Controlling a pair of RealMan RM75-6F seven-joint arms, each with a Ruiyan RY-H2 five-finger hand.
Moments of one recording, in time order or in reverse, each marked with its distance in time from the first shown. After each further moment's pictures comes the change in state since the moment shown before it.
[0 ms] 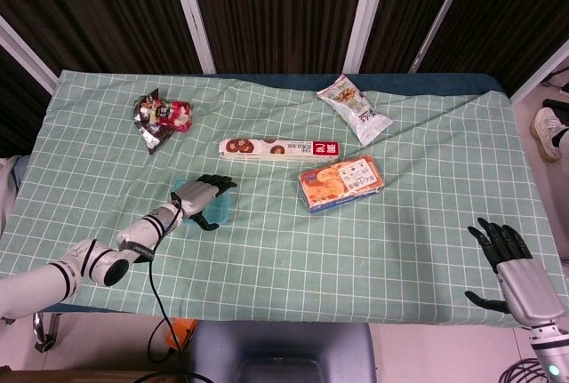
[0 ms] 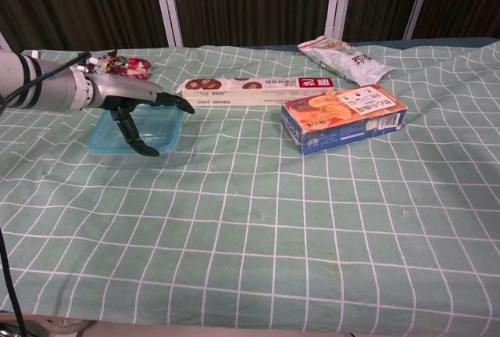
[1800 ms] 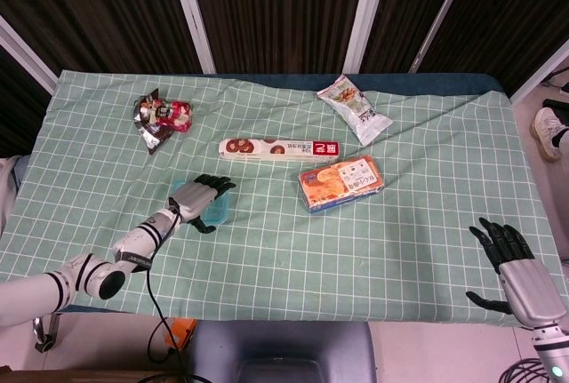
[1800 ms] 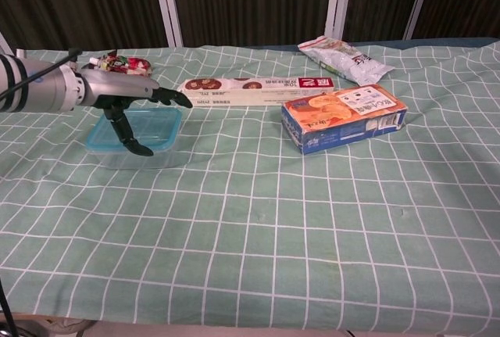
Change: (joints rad) left arm 0.022 0.049 0.043 -0.149 -0.082 0.195 0.186; right arm -0.001 0.007 -0.003 0.007 -0.013 0.009 0.024
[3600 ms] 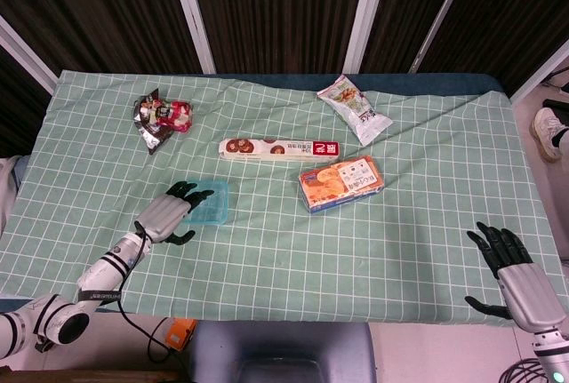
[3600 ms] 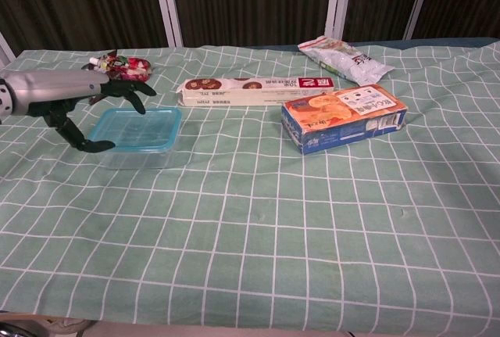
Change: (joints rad) left arm 0.239 0.105 -0.001 -0.181 0.187 0.268 0.030; right arm -0.011 0.001 -0.017 0.008 -0.034 0.024 0.010
